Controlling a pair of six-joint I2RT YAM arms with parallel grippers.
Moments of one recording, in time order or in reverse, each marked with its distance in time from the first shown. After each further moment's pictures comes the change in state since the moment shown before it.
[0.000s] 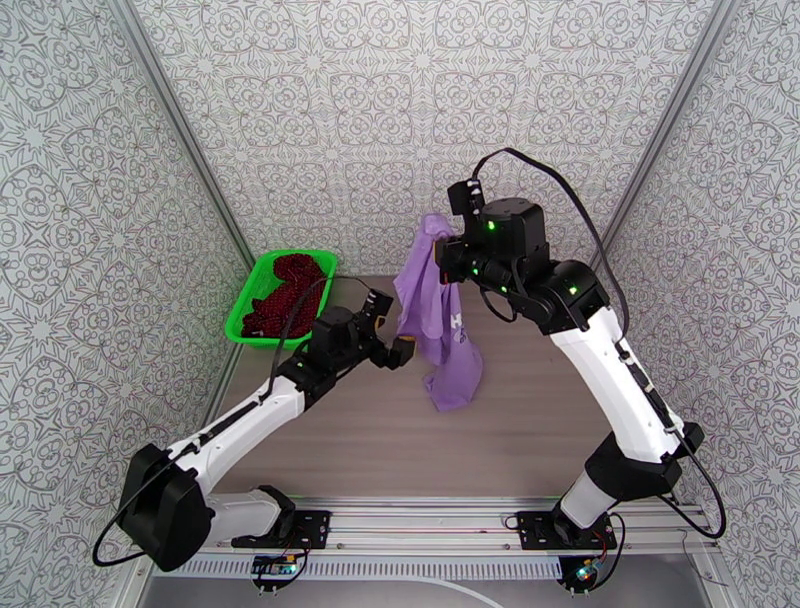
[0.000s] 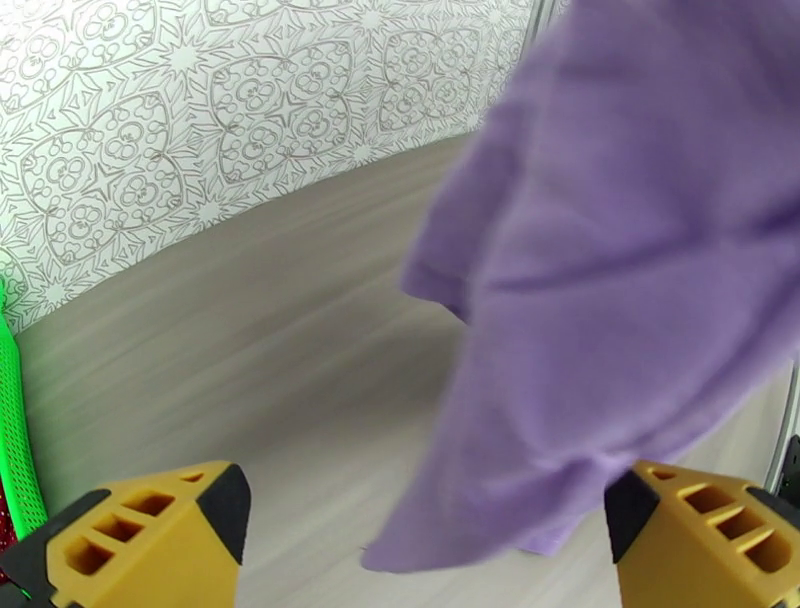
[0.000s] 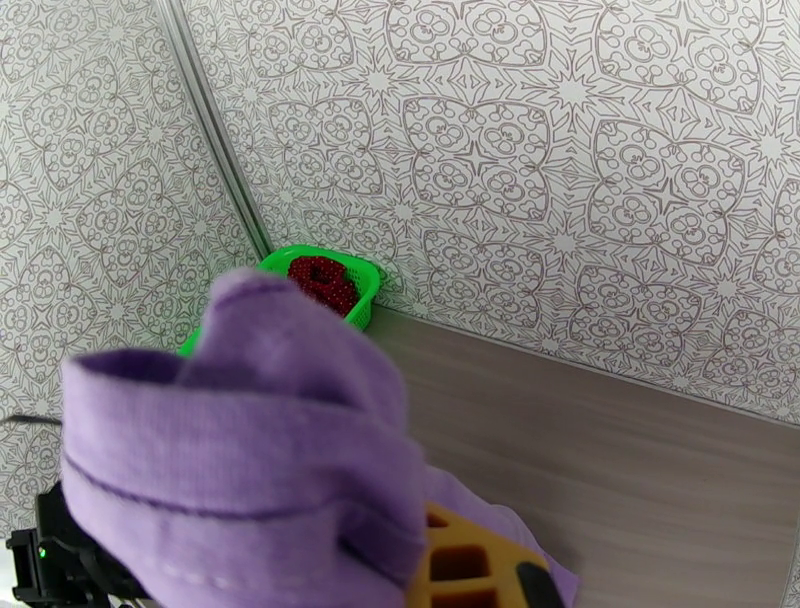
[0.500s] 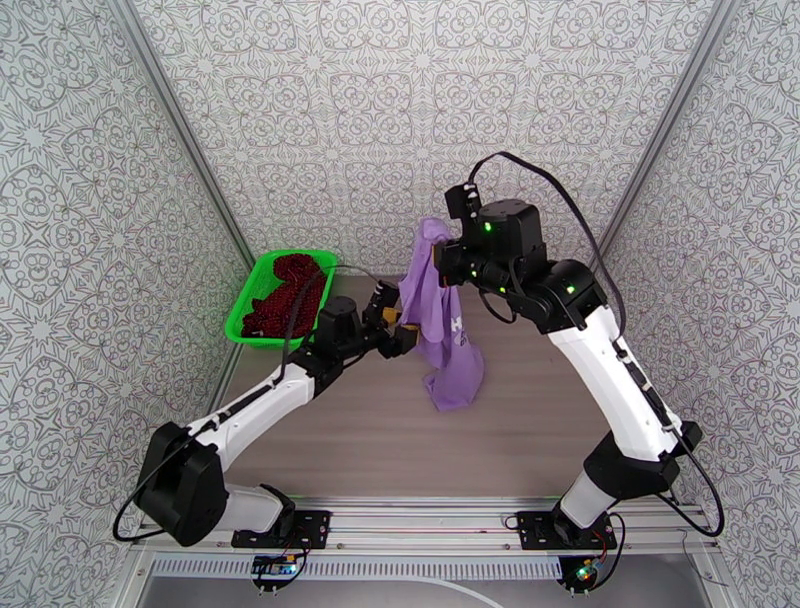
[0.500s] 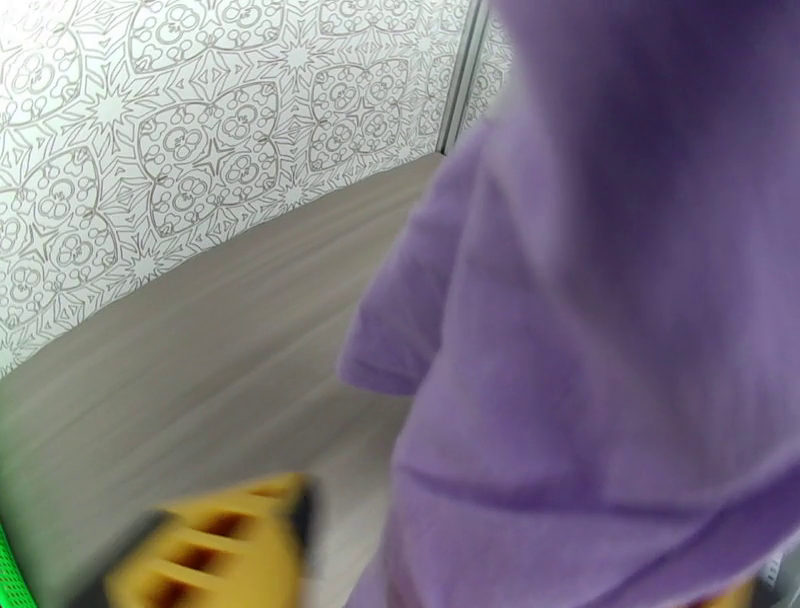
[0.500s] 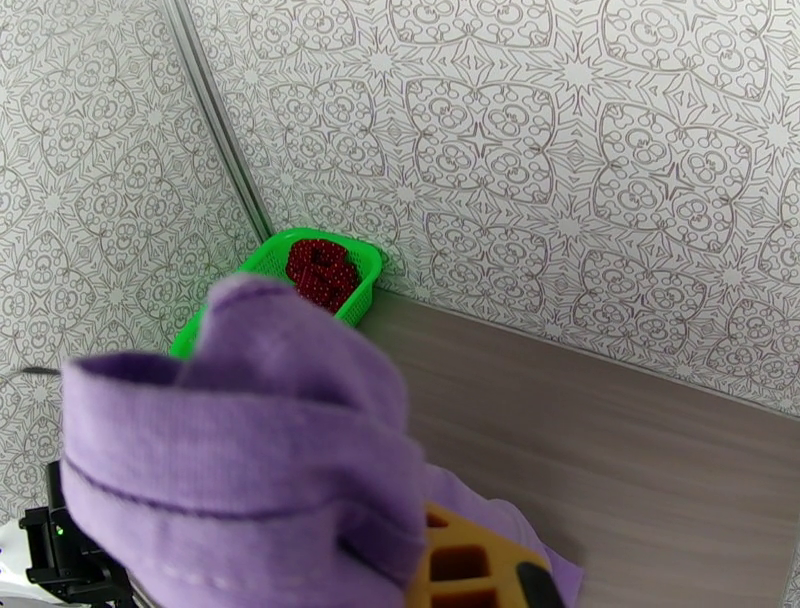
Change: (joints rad) left arm 0.007 0.117 0.064 0.114 0.137 -0.016; right arm 0.000 0.015 0.006 -0.035 -0.012 0.005
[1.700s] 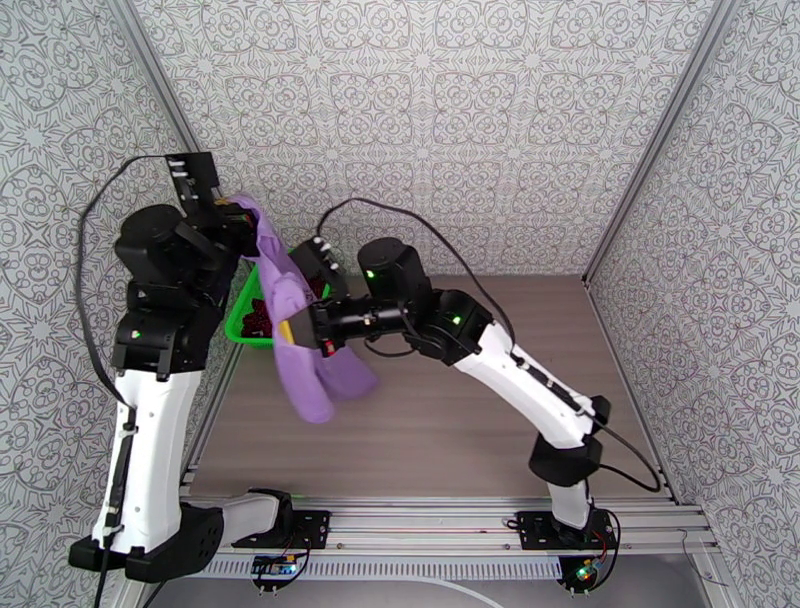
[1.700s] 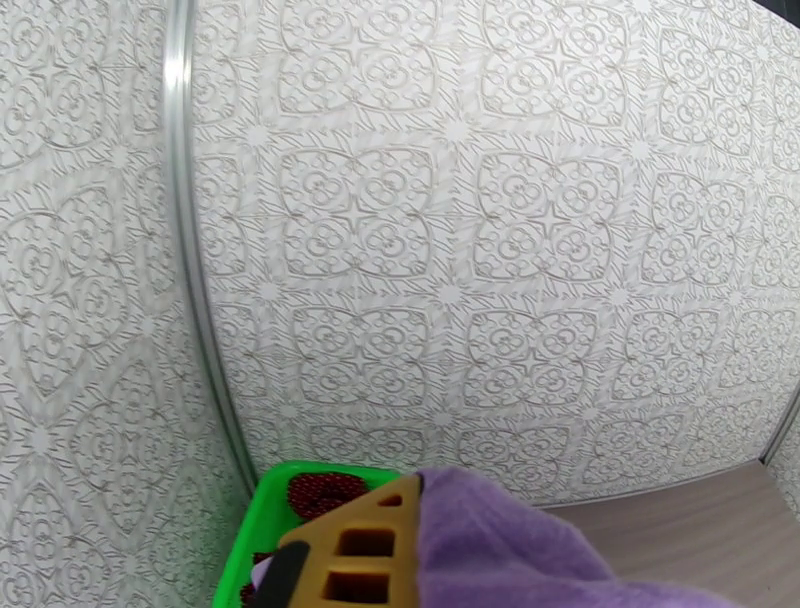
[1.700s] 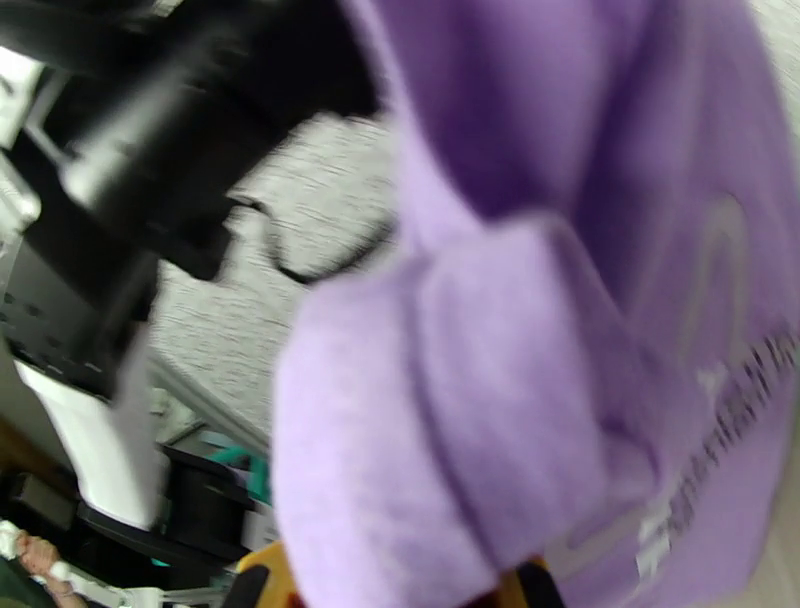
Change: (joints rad) left arm 0.383 -0.163 0.899 -0.682 -0.548 0.064; right arm 0.389 0.330 0.295 0.245 -0.634 0.257
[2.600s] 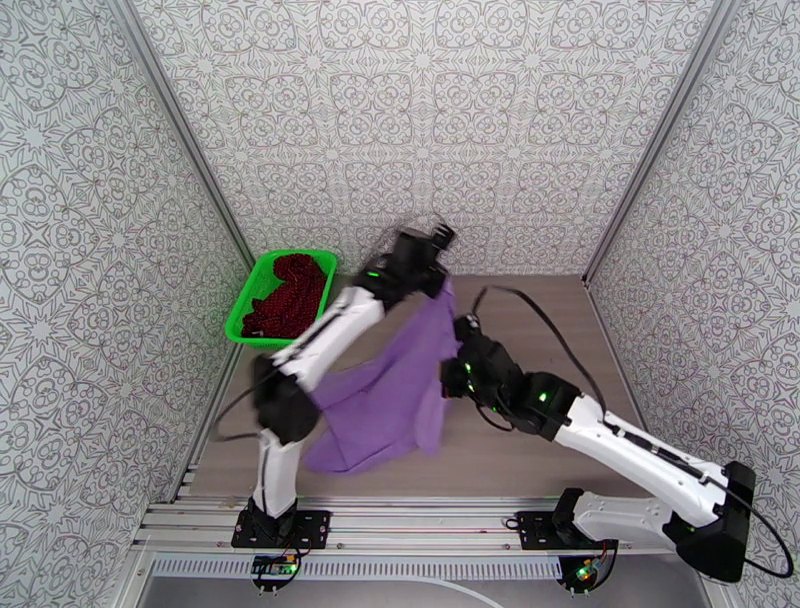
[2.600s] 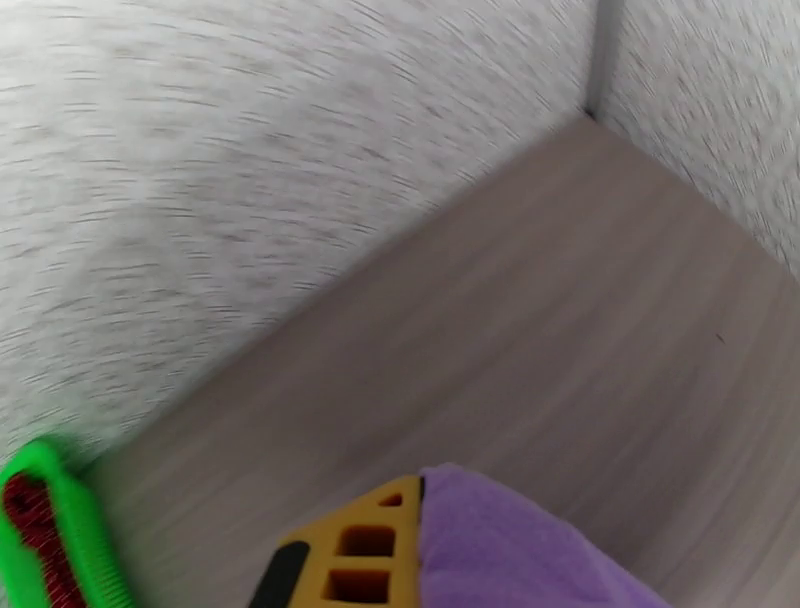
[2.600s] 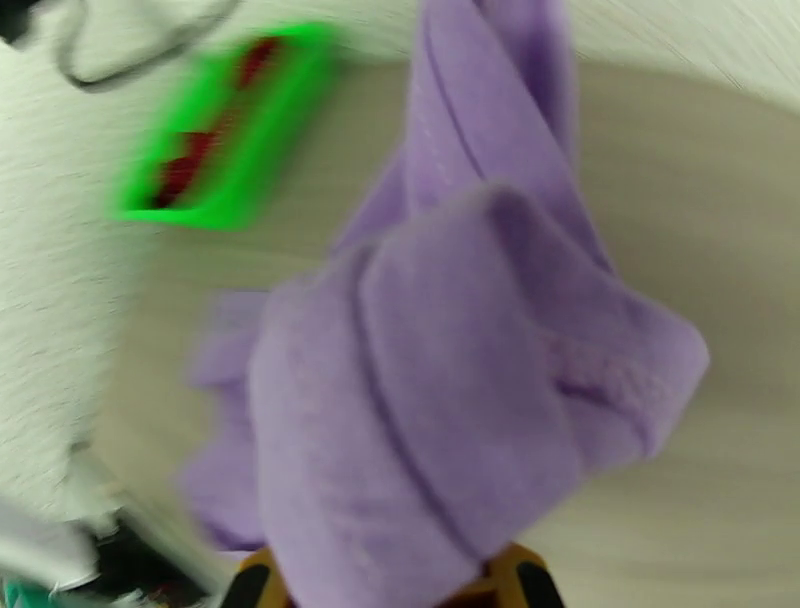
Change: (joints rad) left arm -0.572 0.987 0.322 0.011 0.143 0.115; right arm -0.214 -0.865 -1.601 0.103 0.865 0.248
